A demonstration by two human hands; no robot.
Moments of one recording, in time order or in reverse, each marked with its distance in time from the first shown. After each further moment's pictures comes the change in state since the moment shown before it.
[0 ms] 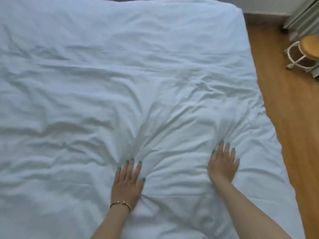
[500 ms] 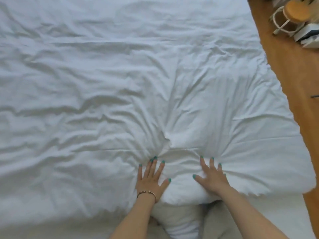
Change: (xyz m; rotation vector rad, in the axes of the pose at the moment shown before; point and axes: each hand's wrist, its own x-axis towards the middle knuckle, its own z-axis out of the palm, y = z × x) left_hand -0.113 -0.105 0.019 0.114 -0.315 0.223; right_hand -0.256 -0.044 0.044 -0.138 -0.741 -0.056
